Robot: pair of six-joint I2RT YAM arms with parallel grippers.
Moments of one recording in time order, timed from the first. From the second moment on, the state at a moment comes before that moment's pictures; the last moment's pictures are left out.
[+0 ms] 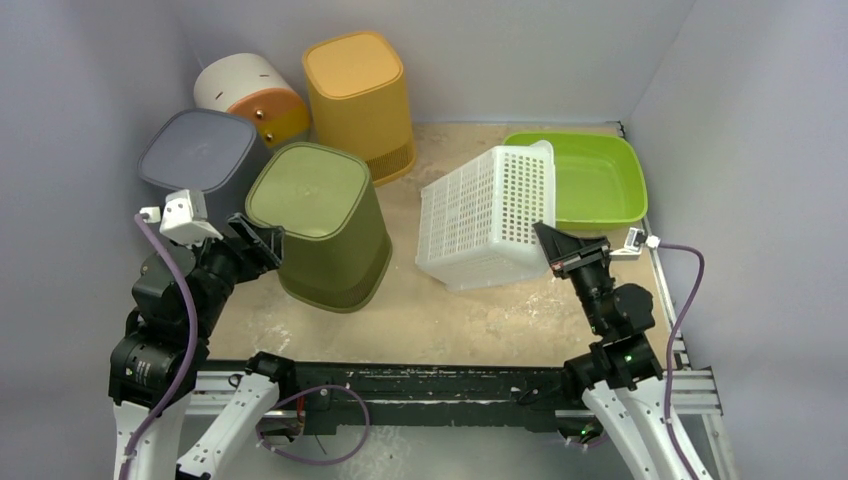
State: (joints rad) left arm -0.26 0.56 1.23 -0.91 -0.19 -0.47; right arm 0.32 0.29 0.41 0.05 0.01 1.11
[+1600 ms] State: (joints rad) left arm -0.26 0.56 1.11 -0.88 -0.18 -0.46; right arm 0.32 0.61 0.37 -0.14 0.44 1.02
